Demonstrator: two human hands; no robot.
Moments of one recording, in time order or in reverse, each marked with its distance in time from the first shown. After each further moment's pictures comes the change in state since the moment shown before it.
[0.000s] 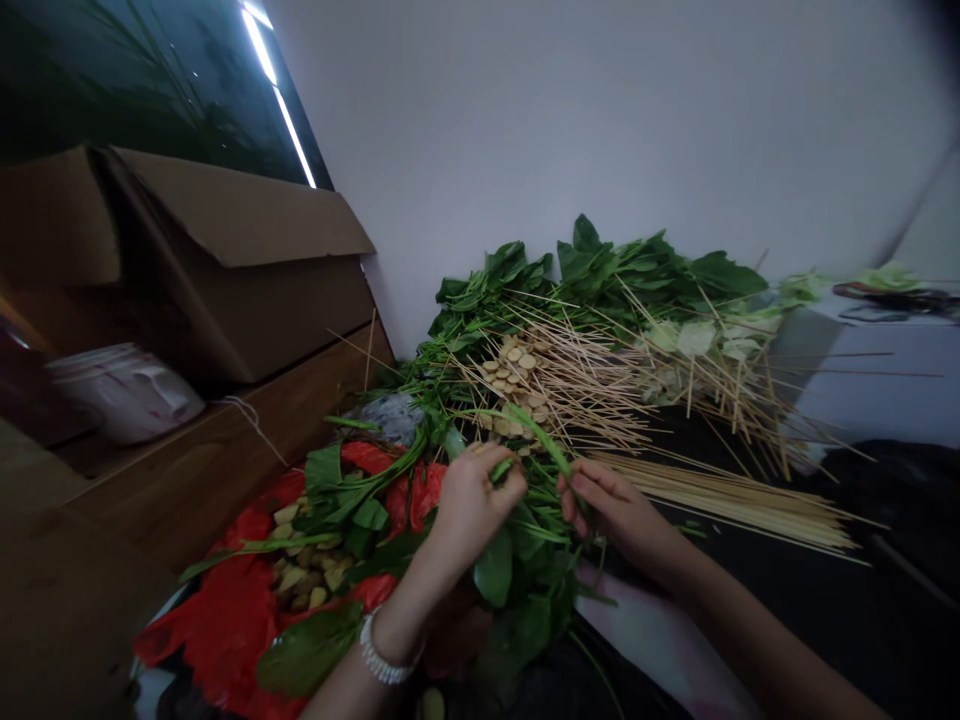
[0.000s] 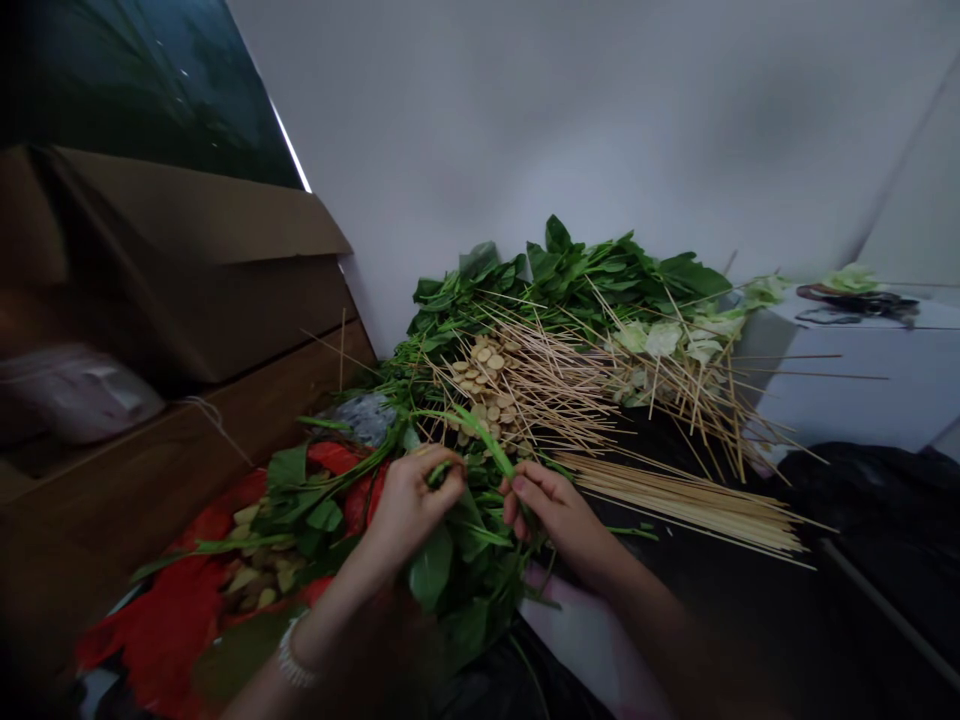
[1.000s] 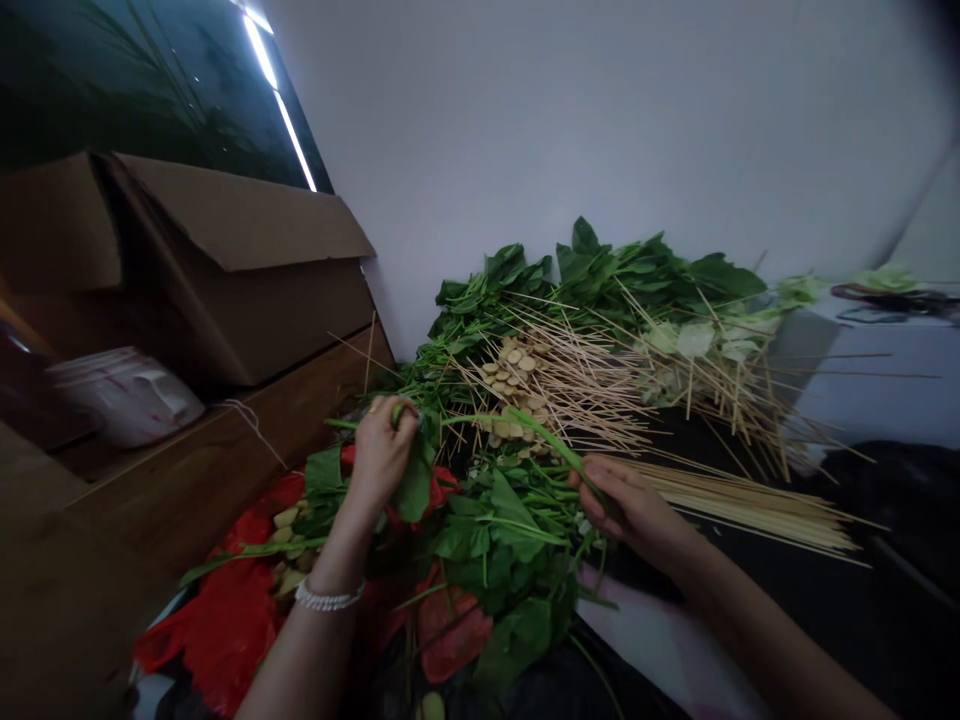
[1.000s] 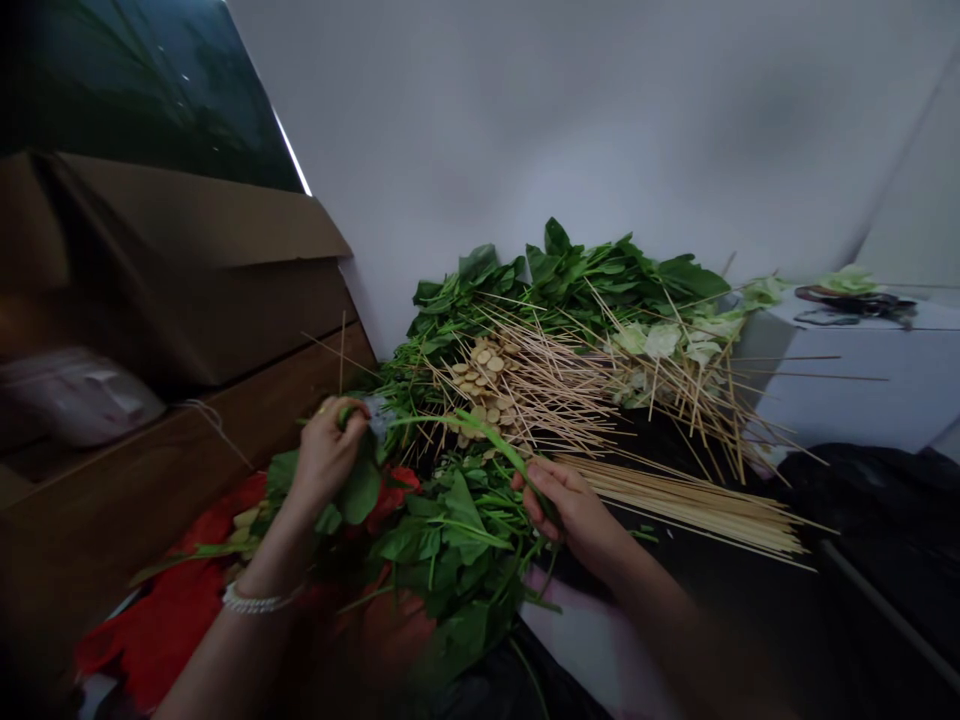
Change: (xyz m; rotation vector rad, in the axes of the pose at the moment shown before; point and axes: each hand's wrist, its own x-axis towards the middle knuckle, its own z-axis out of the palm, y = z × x) left_hand 0.032 -0.095 -0.063 0.190 0.296 -0.097; right_hand 0.000 -0.009 -0.009 0.075 0.066 0.039
